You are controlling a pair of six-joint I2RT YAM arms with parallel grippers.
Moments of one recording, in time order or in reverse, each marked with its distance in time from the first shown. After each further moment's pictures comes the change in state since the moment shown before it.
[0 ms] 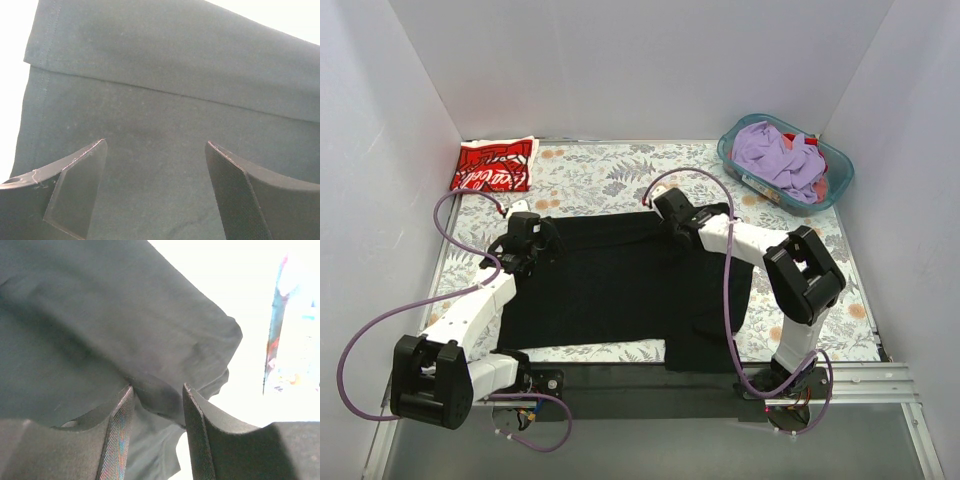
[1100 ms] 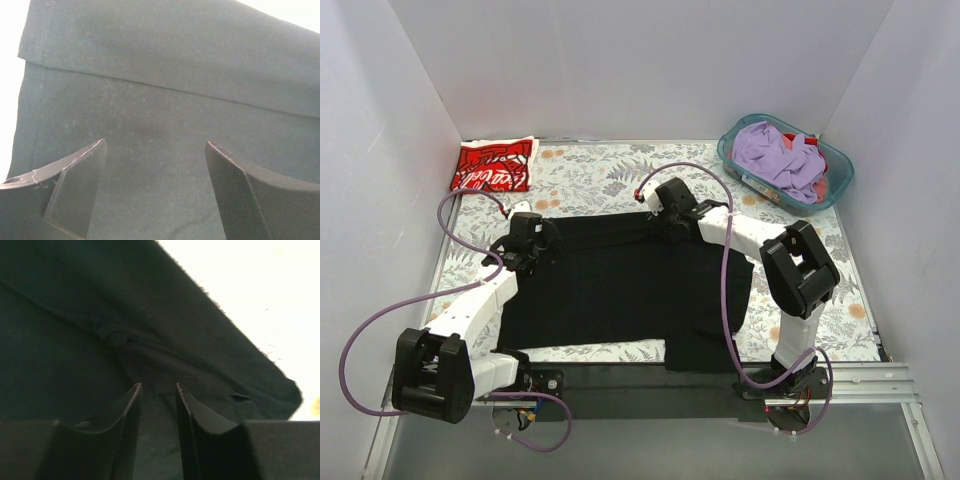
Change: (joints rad) left arm 0.000 0.032 0.000 0.000 0.008 0.004; right arm -0.049 0.045 0.091 0.033 -0.371 0.025
